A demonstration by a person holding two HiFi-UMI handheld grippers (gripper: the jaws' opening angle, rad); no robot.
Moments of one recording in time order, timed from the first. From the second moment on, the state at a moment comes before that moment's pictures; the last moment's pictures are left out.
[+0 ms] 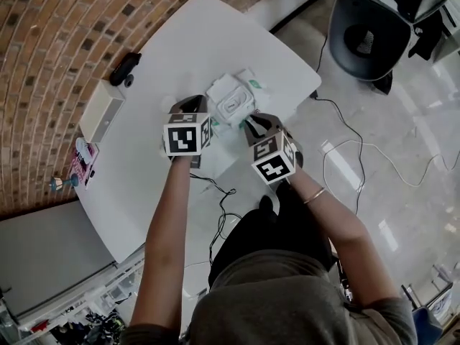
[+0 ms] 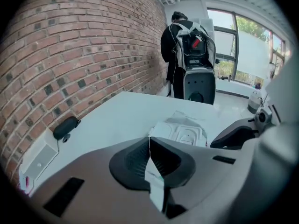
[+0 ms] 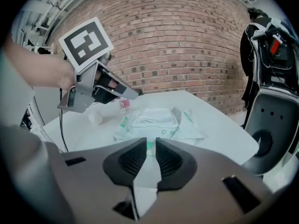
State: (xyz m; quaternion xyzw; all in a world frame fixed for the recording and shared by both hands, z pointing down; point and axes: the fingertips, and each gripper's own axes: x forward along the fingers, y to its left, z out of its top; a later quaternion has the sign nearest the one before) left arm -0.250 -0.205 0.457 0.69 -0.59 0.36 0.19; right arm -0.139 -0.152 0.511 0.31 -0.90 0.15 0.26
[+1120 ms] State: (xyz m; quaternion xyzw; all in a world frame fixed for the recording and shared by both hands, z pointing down) left arm -0.256 -0.132 0.423 0.68 -0.67 0.20 0.20; right arm -0.118 -0.153 0.435 0.34 -0.91 0.15 0.20
